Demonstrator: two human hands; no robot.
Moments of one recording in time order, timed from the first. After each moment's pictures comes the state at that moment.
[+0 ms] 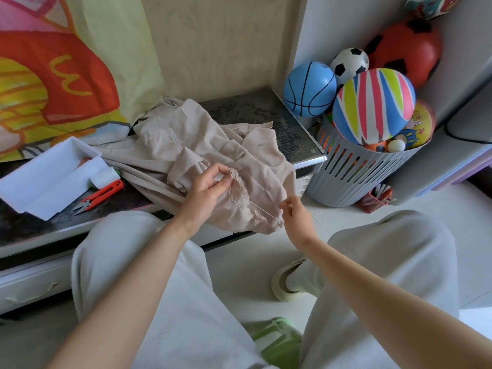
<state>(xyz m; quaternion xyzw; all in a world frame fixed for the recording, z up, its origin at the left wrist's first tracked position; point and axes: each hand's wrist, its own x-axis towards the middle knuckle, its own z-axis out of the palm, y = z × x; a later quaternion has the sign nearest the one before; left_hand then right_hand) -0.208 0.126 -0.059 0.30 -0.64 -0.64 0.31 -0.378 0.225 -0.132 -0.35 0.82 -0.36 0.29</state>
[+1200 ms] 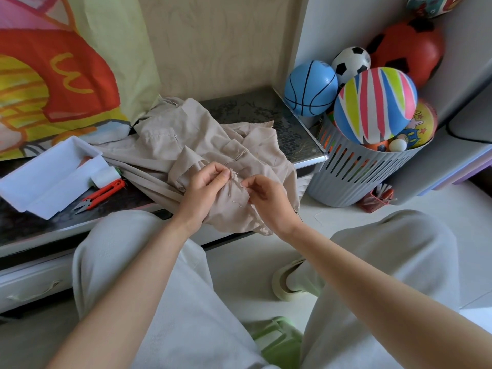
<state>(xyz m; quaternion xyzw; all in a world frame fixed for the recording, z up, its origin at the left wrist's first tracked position) -0.211 0.123 -0.063 0.34 -0.62 -0.62 0.35 -0.335 0.194 -0.079 -0.44 0.64 -0.52 0.37</state>
